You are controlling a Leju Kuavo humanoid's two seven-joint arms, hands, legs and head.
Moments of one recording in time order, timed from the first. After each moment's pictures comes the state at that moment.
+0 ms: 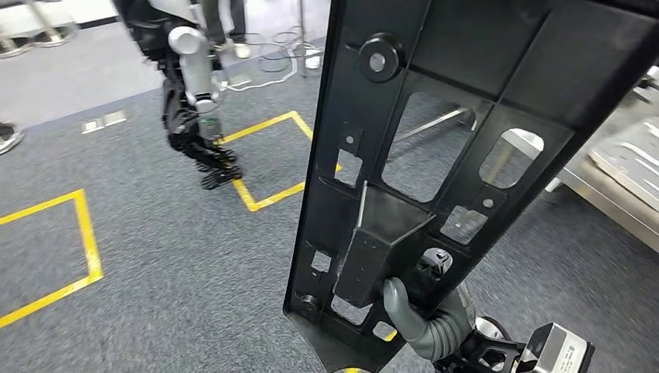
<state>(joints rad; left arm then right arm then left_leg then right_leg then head) -0.12 -0.03 -1.10 -0.24 0.56 0.43 -0.11 -0.10 -0.38 0.57 -2.23 -0.28 -0.25 -0.20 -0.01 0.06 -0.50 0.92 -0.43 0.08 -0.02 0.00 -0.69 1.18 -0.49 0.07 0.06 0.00</state>
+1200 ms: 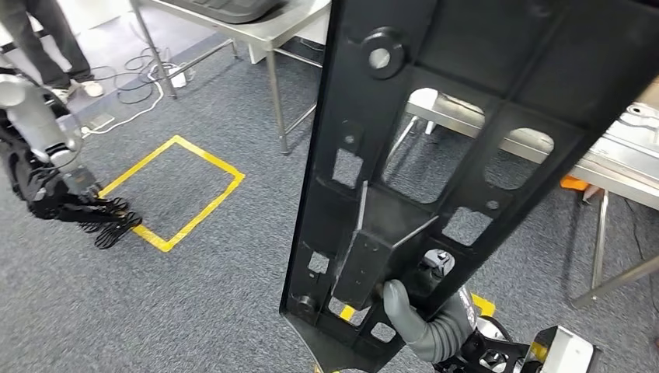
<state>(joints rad) -0.12 -0.04 -1.10 -0.24 0.56 0.44 -0.11 -0.10 -0.38 0.57 -2.24 -0.28 -0.26 -0.20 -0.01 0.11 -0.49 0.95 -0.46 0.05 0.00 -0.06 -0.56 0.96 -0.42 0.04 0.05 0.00</state>
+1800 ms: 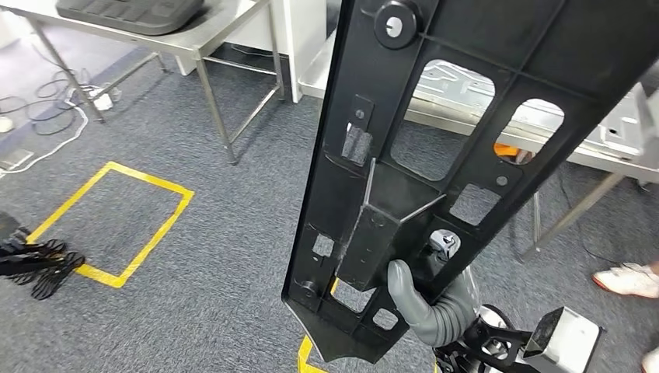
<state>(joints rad) -0.14 -0.04 -1.10 -0.24 0.56 0.45 -0.09 -0.15 -0.39 0.57 -2.25 -0.30 -0.31 -0.16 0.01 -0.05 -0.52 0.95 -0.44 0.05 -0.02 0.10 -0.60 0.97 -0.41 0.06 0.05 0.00</state>
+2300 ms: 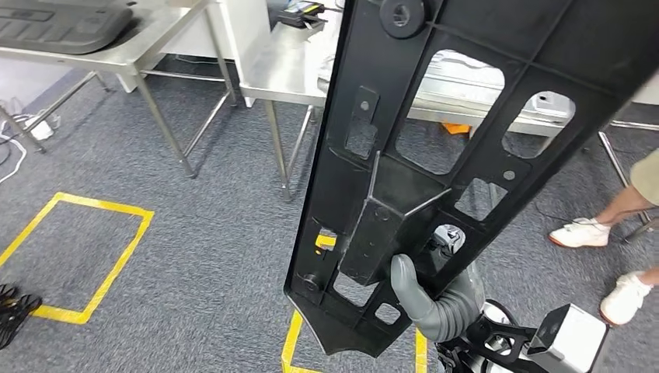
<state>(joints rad) -0.14 -0.04 -1.10 -0.24 0.58 0.45 -0.08 -0.17 -0.39 0.57 -2.26 -0.31 -0.31 -0.16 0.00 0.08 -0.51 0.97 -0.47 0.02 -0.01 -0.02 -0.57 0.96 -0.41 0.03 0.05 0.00</state>
